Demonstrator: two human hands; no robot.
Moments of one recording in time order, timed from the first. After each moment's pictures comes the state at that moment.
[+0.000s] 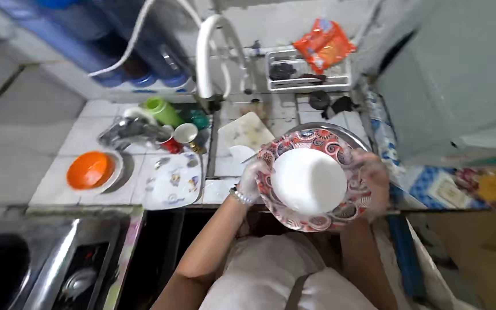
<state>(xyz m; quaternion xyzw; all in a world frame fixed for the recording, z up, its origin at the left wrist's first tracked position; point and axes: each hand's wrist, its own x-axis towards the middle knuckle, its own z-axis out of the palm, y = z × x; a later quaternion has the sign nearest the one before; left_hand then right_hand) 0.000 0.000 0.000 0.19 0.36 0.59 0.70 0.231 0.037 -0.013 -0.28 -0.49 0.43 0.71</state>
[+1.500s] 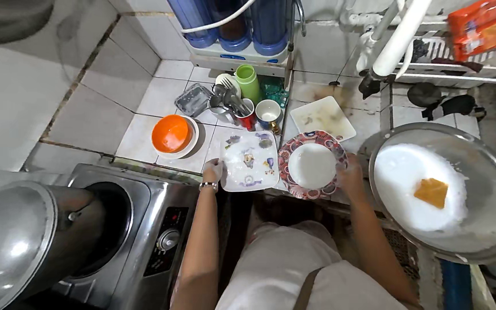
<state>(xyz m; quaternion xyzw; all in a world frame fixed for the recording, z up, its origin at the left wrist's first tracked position) -0.342 -0.118 -0.121 0.18 0.89 0.25 0.33 0.019 0.029 -0.088 -0.62 -0.64 0.41 0.19</state>
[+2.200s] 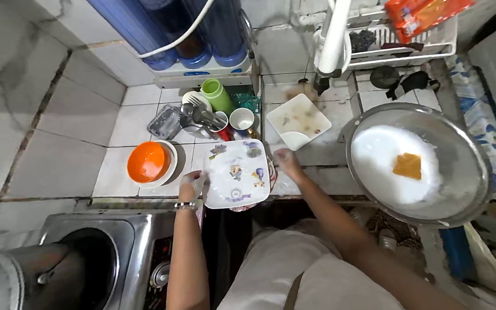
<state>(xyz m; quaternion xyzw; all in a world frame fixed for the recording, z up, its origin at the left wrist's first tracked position) -0.341 -0.107 -0.076 0.25 0.88 0.24 0.33 -0.074 0.040 -0.129 -0.53 -0.60 0.59 0.14</state>
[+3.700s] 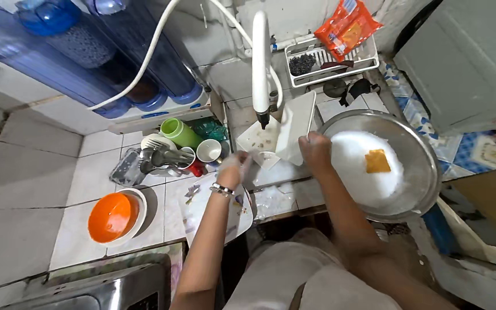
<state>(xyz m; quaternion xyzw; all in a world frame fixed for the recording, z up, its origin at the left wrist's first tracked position) -0.188 0.057 -0.015 0.57 0.73 0.10 0.37 0.043 0.095 -0.037 -0.64 -0.67 0.16 0.35</state>
